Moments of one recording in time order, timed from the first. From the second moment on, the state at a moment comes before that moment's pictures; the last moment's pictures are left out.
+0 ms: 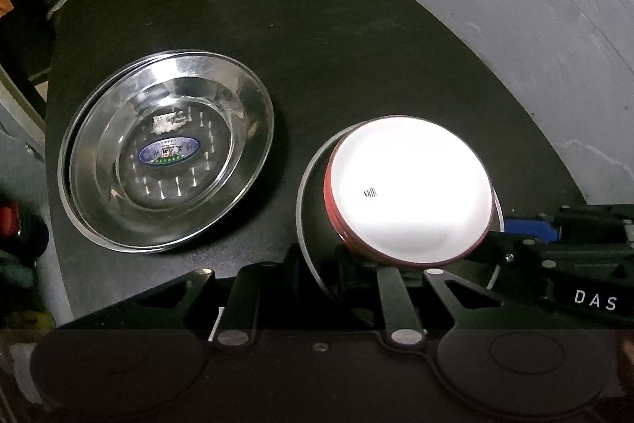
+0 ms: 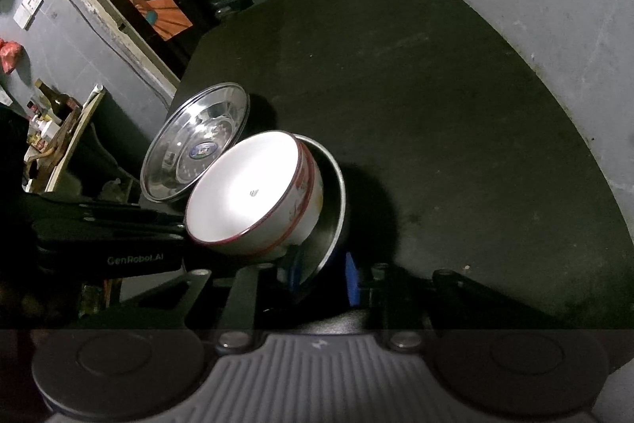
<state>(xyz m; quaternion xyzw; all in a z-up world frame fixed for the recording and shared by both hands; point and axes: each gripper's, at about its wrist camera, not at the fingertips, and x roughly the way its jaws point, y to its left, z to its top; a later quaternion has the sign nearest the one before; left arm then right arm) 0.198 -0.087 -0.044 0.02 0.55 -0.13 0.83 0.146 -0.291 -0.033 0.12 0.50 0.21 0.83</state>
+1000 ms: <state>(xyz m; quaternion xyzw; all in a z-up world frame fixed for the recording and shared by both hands) 0.204 -0.067 -0.009 0.04 0.50 -0.15 0.85 0.143 -0.280 -0.004 0.13 0.44 0.21 0.86</state>
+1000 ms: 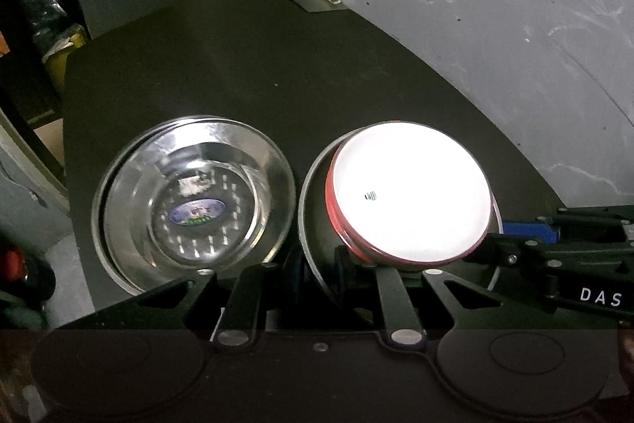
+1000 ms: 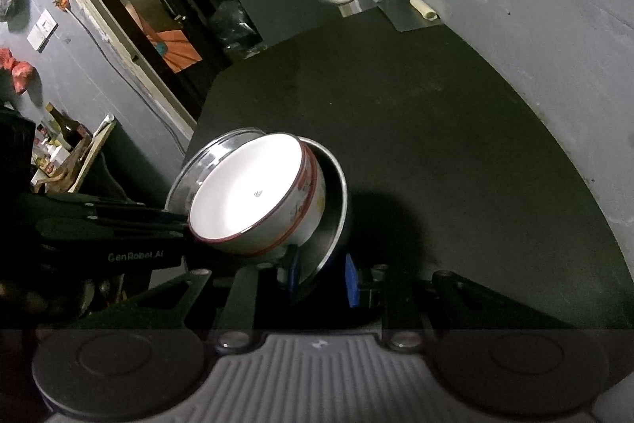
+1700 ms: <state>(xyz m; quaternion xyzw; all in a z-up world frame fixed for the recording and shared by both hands) 0.218 -0.033 0.007 0.04 0.47 -0.15 0.87 0.158 -0.248 0.006 0.13 0.43 0.21 0.87</state>
